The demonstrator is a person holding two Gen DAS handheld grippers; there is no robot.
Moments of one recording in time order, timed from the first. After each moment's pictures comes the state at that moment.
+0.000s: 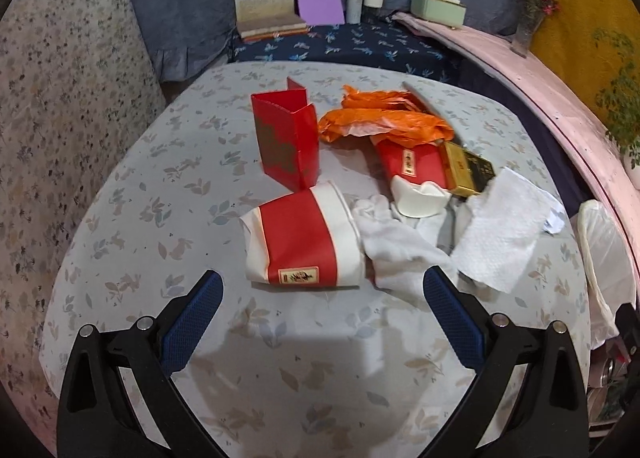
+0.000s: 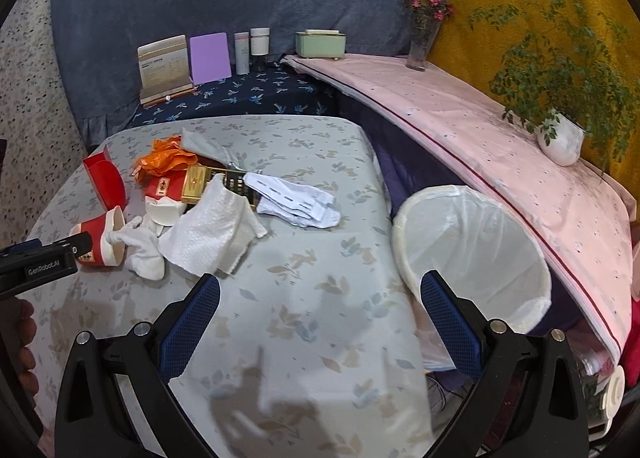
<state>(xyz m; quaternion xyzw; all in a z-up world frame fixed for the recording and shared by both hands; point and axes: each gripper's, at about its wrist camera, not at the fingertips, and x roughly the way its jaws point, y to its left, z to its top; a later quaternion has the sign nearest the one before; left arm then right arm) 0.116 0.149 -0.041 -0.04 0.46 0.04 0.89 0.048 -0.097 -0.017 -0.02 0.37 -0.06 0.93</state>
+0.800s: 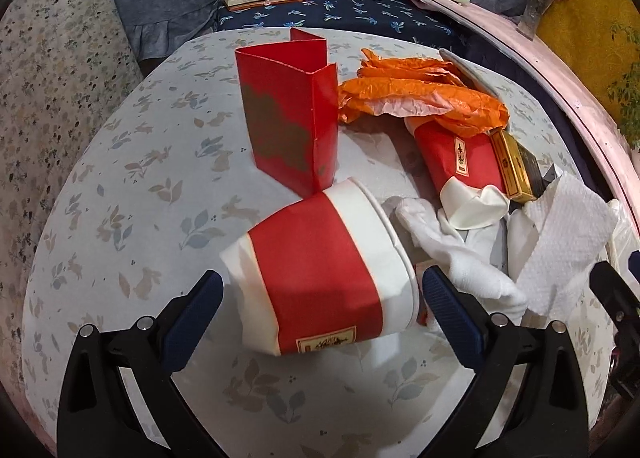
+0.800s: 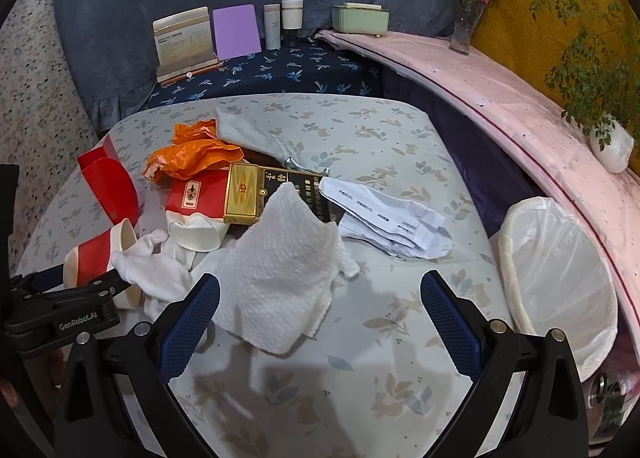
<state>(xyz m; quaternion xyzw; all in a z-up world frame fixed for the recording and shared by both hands) 0.167 0.171 -0.088 -0.04 0.49 0.01 0.87 0.137 -0.041 -0.055 -0.01 0.41 -0.03 0.91</state>
